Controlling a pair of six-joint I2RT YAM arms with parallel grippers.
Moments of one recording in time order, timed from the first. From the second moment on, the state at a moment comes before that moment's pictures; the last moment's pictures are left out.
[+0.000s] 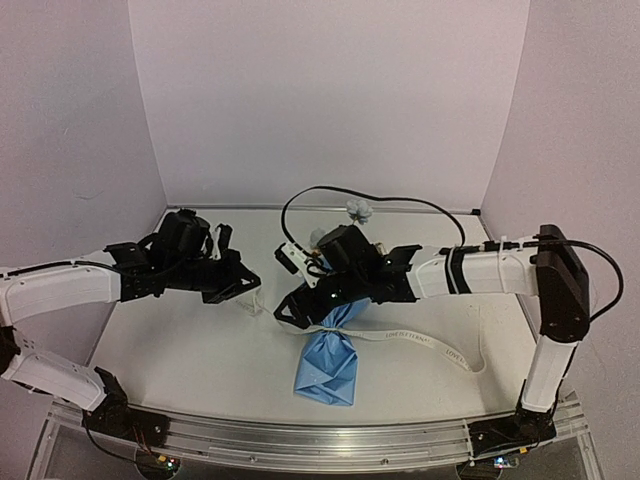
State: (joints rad) left arm -0.78 1.24 0.85 -0.24 0.17 -0.94; right arm 1.01 1.86 1.33 -0.17 -0.24 0.16
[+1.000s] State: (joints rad) left arm -0.74 1.29 0.85 -0.17 0.33 -1.05; right arm 1.05 1.95 1.37 -0.07 -0.14 0.22
